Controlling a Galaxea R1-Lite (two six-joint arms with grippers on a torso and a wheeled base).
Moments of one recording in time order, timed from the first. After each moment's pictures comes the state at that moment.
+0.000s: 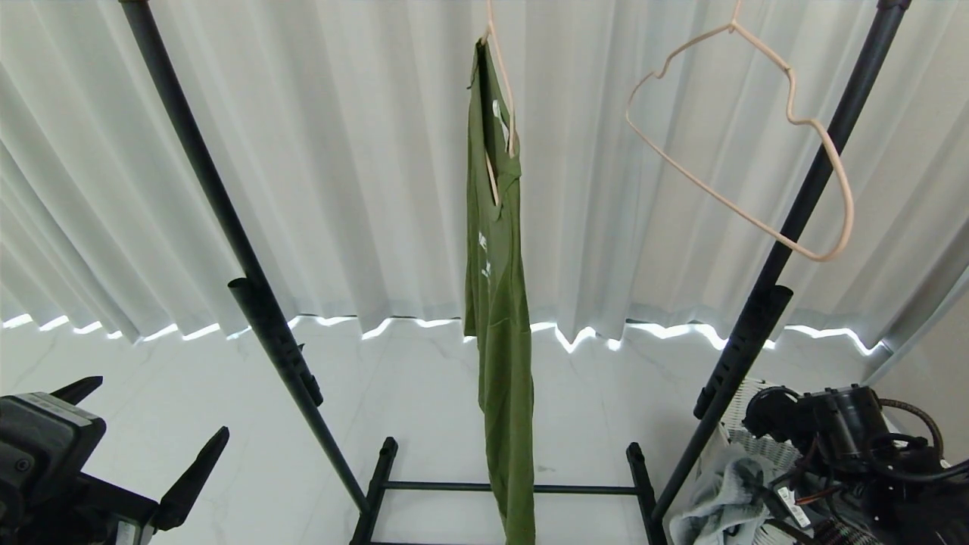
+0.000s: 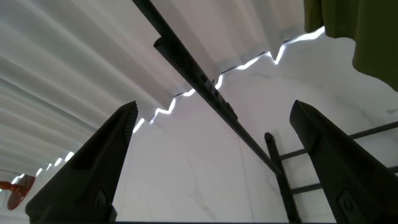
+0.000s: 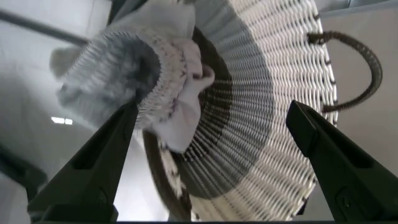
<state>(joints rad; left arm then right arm) -0.31 0.95 -0.10 -0.72 0.29 0.57 0.33 1.84 -0.34 -0.63 -0.44 -0.24</state>
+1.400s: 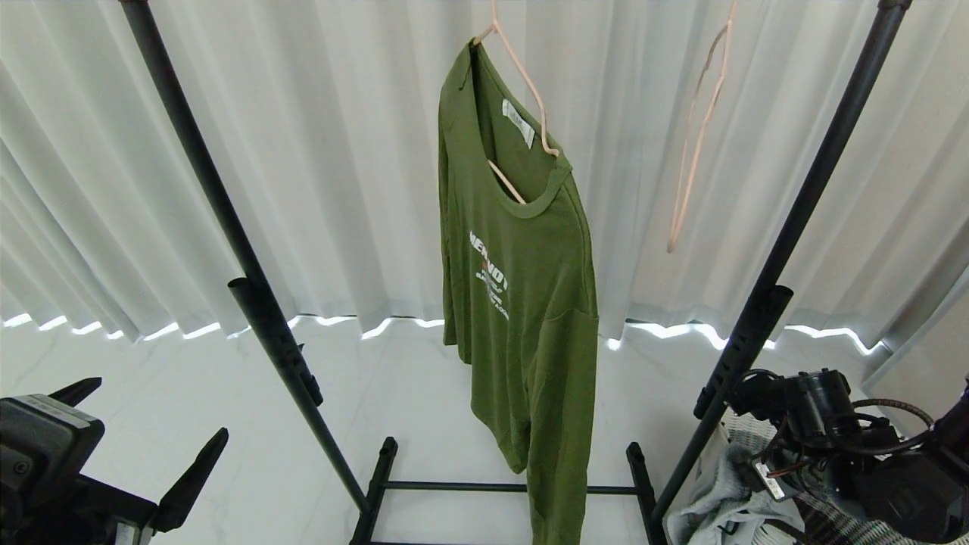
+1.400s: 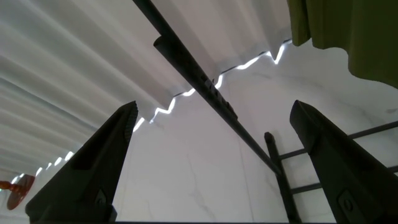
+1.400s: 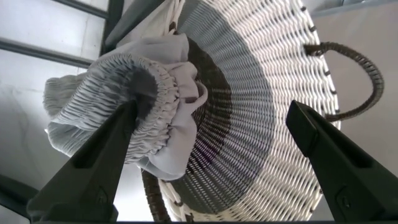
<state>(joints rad) -0.31 0.94 -0.10 -0.72 0.29 0.57 0.32 1.94 -0.44 -0.66 -0.46 -0.20</state>
